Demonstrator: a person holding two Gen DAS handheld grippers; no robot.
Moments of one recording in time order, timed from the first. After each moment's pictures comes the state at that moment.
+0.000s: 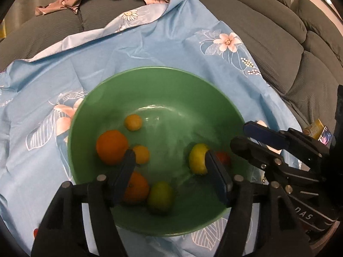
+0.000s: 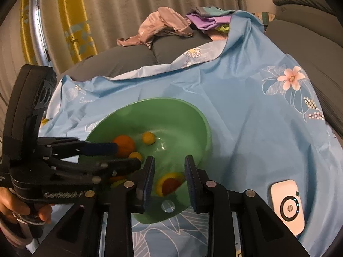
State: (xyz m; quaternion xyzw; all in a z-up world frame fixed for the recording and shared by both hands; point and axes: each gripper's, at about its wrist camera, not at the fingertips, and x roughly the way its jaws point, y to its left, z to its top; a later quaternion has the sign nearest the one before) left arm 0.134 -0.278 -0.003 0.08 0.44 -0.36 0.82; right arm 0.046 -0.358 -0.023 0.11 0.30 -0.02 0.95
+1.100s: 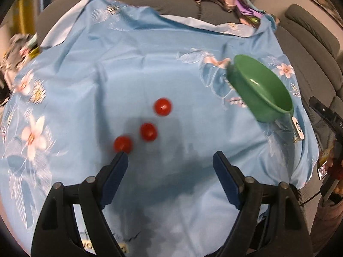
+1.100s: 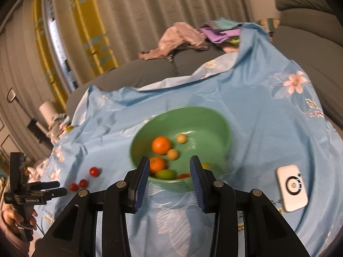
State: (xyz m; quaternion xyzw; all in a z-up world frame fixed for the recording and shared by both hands) left arm 0.020 -0.023 -0.010 -0.03 0.47 -0.16 0.87; right arm -0.011 -0.315 0.009 0.13 0.27 0.04 0.95
